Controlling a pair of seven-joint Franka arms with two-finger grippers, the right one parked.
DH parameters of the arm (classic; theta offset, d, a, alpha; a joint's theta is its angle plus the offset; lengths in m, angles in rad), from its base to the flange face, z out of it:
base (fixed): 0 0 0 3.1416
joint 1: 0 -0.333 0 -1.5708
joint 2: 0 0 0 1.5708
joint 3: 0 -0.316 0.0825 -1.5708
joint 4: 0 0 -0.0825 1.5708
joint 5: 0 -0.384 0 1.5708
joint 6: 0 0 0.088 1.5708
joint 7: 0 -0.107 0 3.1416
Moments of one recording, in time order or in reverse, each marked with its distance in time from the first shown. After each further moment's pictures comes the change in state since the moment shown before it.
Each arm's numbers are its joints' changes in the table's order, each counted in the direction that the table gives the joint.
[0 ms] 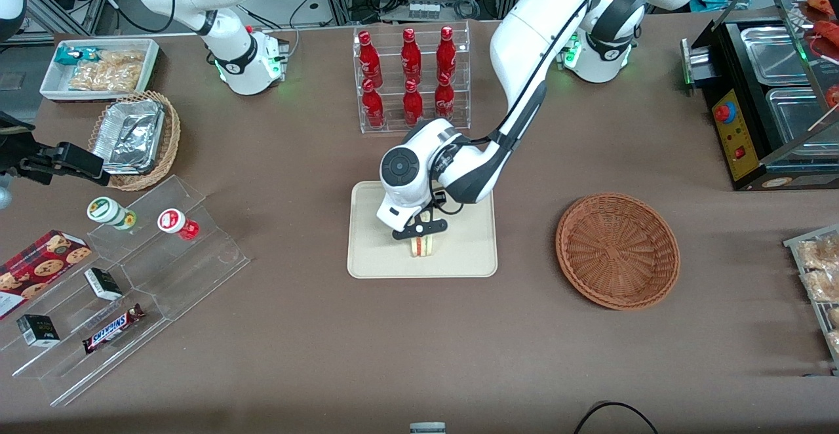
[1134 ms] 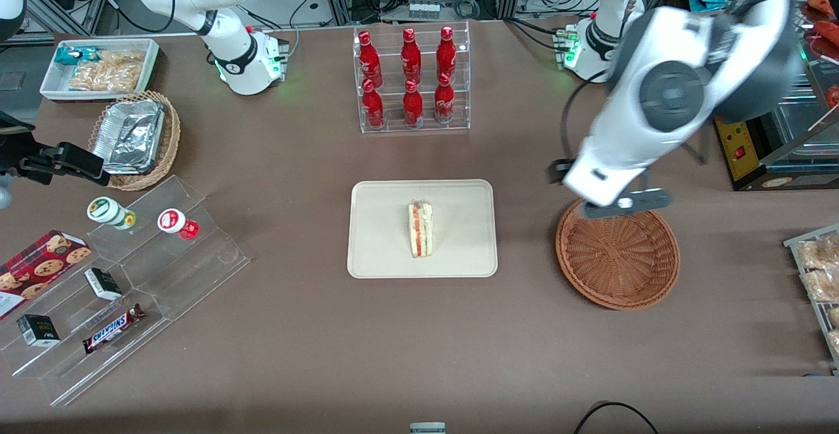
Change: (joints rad) arm -0.466 0.677 -0.023 -0.254 -0.010 0.518 -0.529
